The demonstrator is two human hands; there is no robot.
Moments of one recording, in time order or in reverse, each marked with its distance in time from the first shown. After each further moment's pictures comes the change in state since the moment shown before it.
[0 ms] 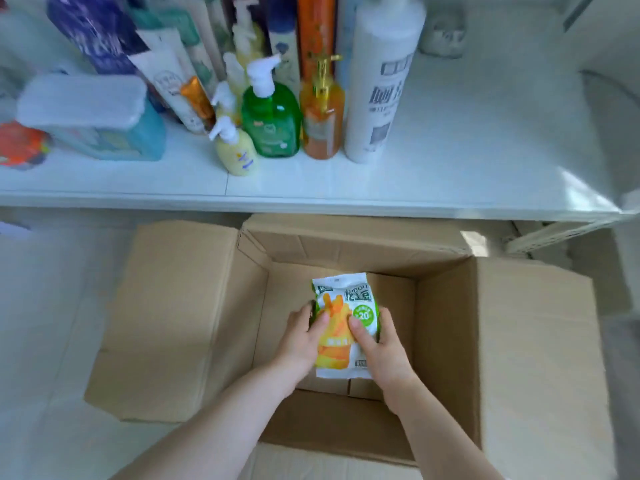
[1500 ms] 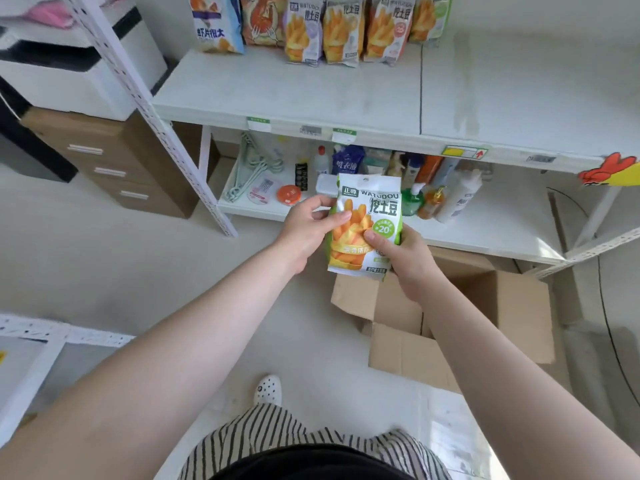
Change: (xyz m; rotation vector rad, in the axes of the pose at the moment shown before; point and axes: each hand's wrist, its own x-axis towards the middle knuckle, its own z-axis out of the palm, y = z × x) left_hand -0.484 0.151 -0.427 -0.323 0.080 0.481; right_hand -0.483 -0.263 0.295 0.011 -0.286 -0.447
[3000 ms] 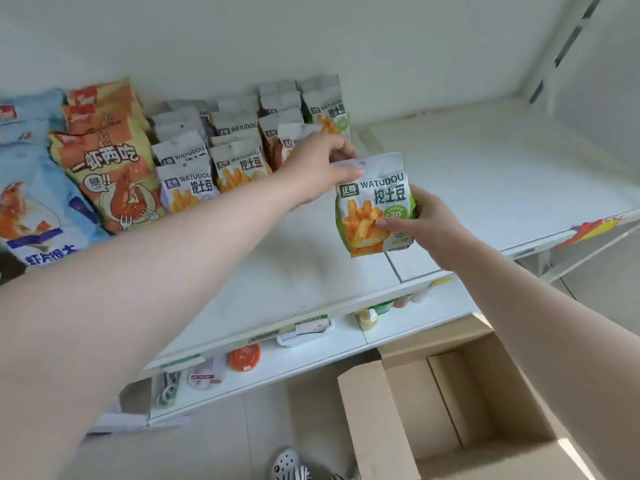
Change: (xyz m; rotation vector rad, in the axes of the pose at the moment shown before) left_hand 0.402 0.270 0.073 0.798 -0.434 0.639; right_hand 0.313 -0.198 -0.100 -0.197 0.414 -0.200
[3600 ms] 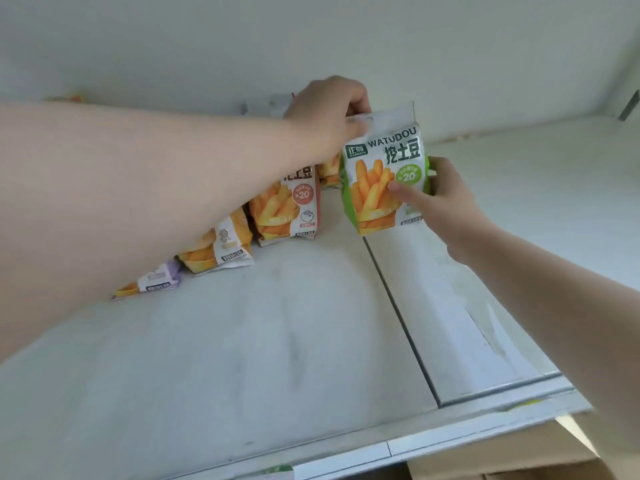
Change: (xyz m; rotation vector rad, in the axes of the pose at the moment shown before) left_hand 0.163 -0.045 0.038 0.481 0.229 0.176; right_hand 0.184 0.061 -0.028 0.033 0.133 -0.236
